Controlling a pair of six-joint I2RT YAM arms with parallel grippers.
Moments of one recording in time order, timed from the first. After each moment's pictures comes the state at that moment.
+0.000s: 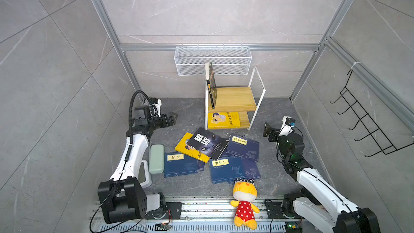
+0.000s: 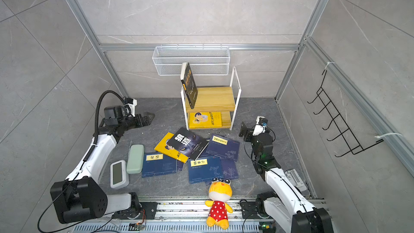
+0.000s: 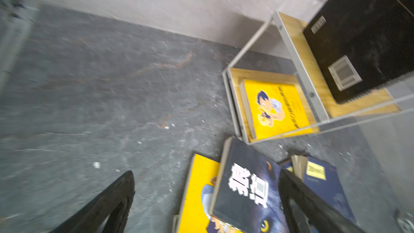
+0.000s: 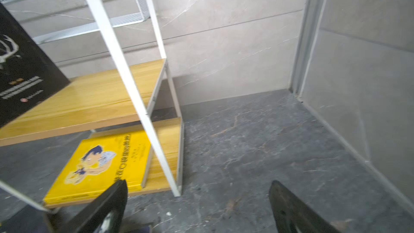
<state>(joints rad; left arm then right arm) 0.09 1.32 1.05 -0.39 0.52 -0.14 0.21 0.97 0.48 0.31 0.12 0.23</state>
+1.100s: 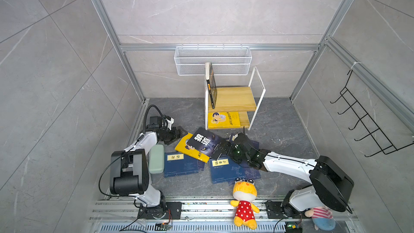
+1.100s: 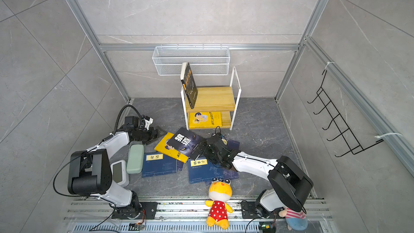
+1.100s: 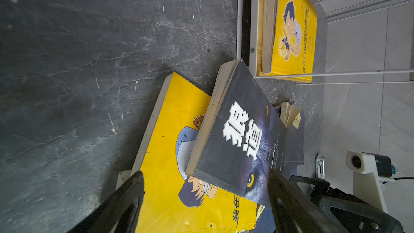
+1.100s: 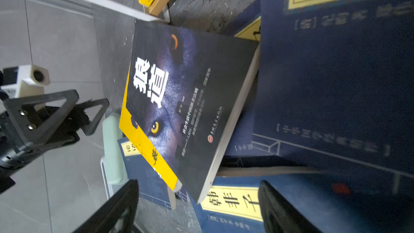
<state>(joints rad) 0.03 1.59 0.95 -0.43 0.67 -0.27 0.79 1.48 0.72 0.04 -0.07 1.20</state>
